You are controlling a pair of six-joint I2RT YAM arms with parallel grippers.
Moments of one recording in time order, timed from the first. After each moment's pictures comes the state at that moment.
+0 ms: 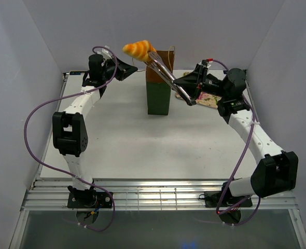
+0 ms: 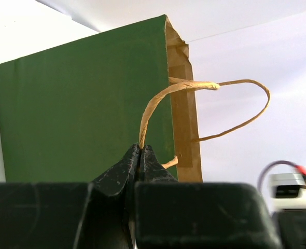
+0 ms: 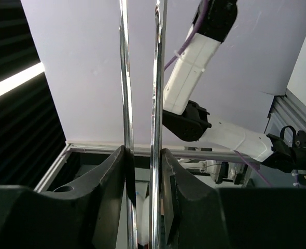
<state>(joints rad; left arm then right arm) -0.15 1.94 1.61 0.15 0.62 -1.03 0.28 1.37 1.24 0.40 -1.03 1.76</state>
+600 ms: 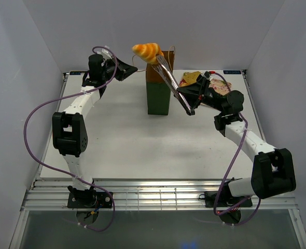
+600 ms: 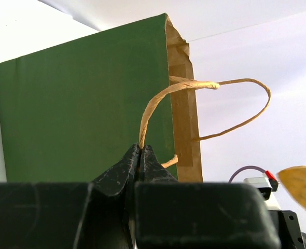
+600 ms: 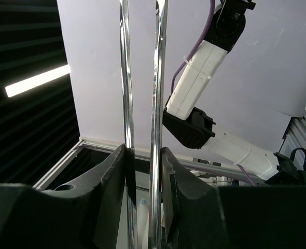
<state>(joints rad) -0.15 1.94 1.61 0.14 0.62 -1.03 0.28 1.36 0.88 0.96 -0.93 1.99</state>
